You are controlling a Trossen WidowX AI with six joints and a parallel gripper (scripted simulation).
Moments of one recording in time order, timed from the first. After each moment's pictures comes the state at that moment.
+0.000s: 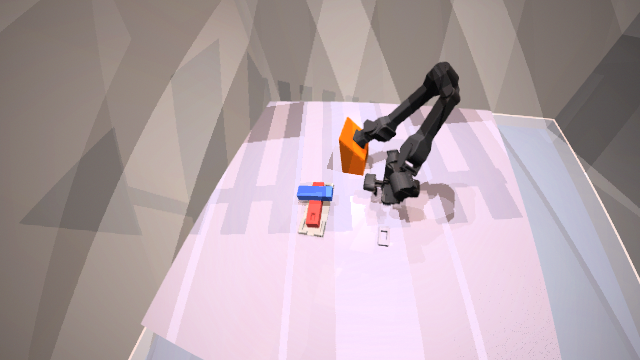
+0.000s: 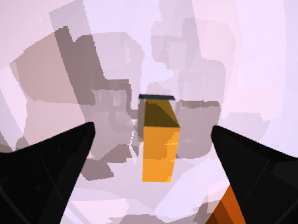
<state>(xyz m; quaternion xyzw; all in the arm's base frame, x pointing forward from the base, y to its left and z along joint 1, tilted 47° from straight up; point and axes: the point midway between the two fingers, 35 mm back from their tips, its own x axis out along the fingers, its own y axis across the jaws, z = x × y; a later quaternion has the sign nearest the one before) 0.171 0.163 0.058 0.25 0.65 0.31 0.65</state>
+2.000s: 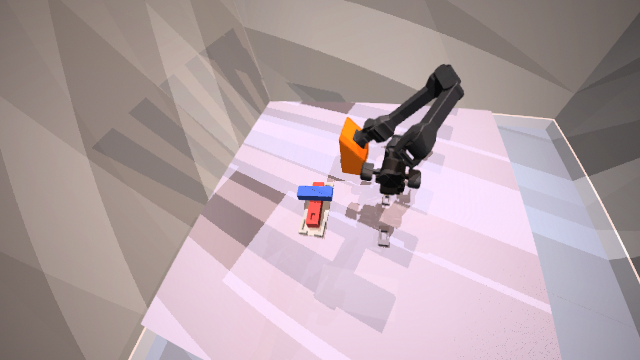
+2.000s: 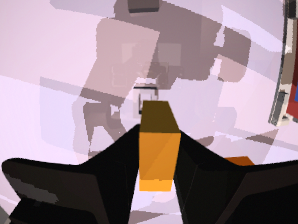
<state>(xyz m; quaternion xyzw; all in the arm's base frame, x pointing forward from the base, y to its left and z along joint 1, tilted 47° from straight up) 0.180 0.110 0.094 0.25 0.65 0.30 0.66</state>
